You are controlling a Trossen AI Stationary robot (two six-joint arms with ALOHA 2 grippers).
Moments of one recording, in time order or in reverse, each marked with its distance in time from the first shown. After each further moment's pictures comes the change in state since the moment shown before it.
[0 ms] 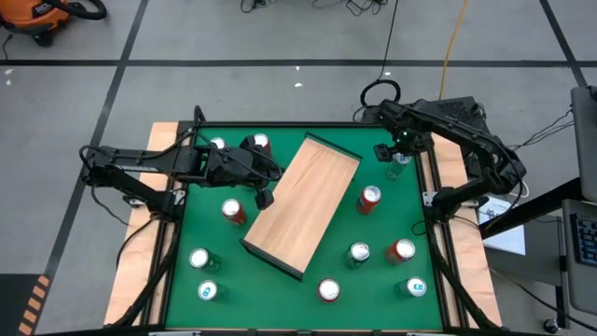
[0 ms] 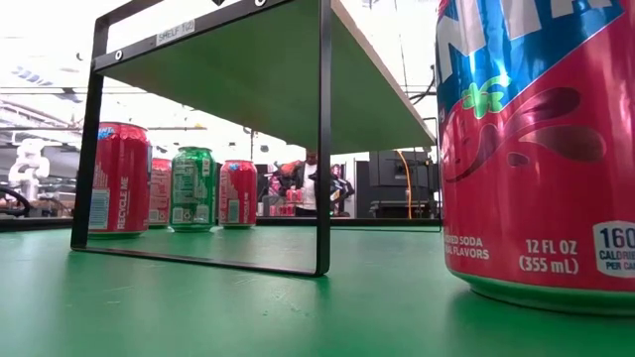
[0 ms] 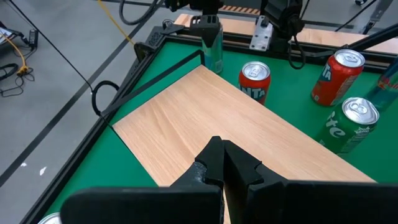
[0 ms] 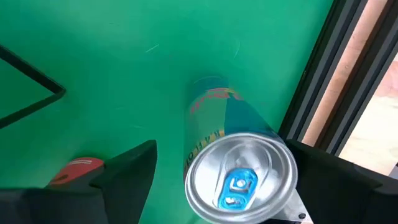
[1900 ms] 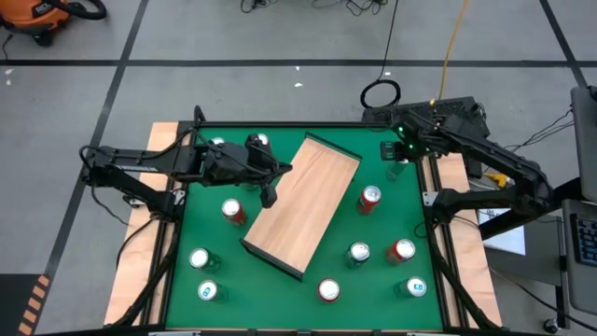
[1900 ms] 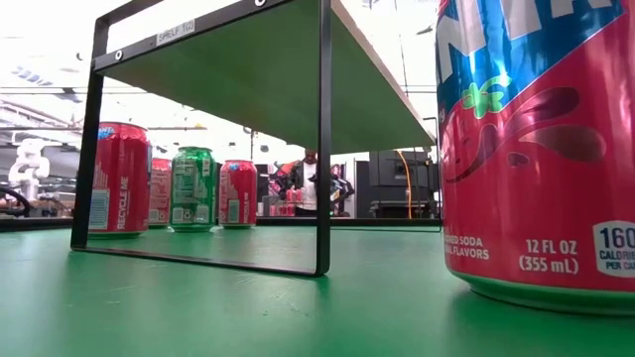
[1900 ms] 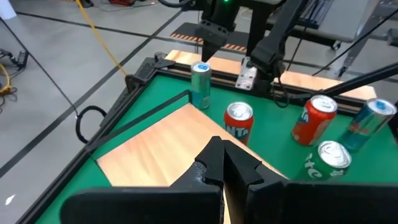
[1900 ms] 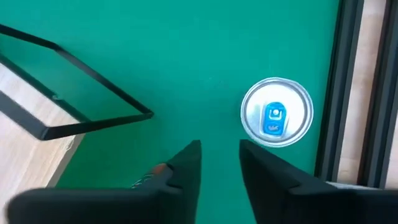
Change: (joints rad) left arm 0.000 0.000 0.000 0.148 0.018 -0.008; right arm 0.208 -0.324 0.000 0.047 0.060 0.363
